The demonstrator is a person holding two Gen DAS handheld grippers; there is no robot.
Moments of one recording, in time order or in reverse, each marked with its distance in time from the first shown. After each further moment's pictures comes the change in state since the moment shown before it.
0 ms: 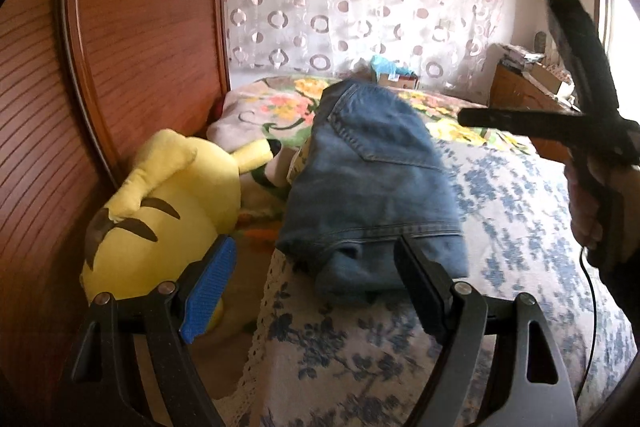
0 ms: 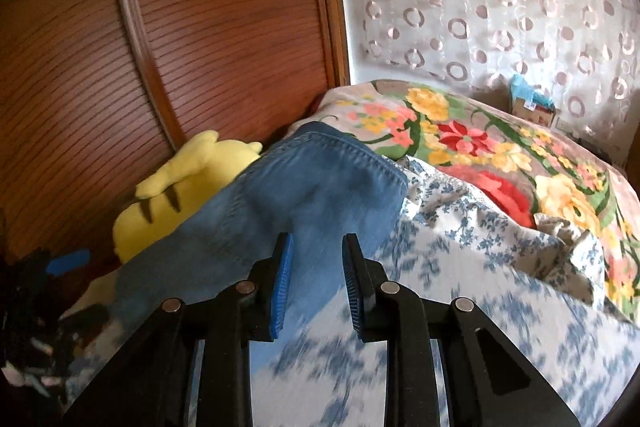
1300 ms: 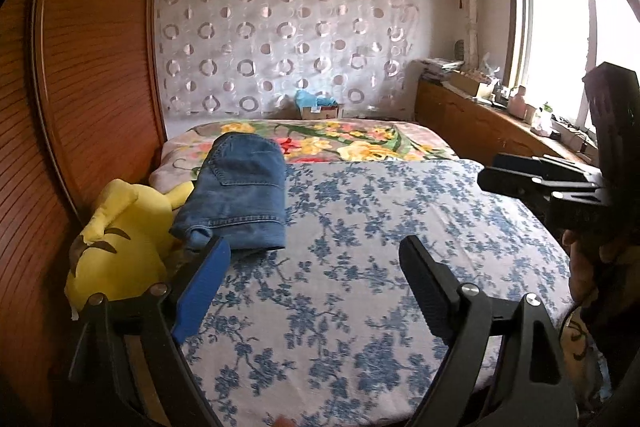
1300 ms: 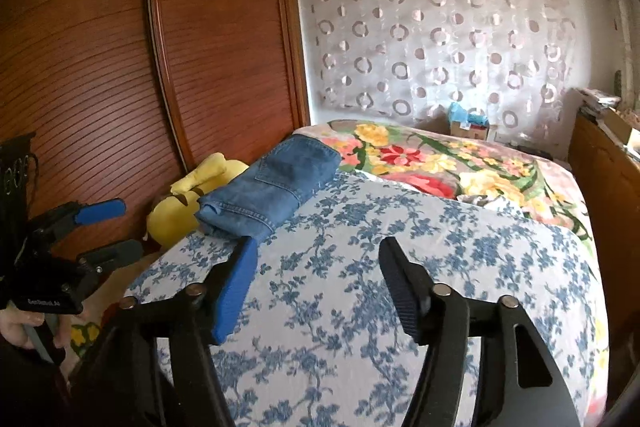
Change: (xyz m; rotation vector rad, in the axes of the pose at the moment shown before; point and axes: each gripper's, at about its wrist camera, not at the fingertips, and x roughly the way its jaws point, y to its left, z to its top) left arm -0.153 -0.108 -0.029 0.128 -0.129 -0.197; right arm -0.261 0.063 -0.138 0.052 -0.176 -0.159
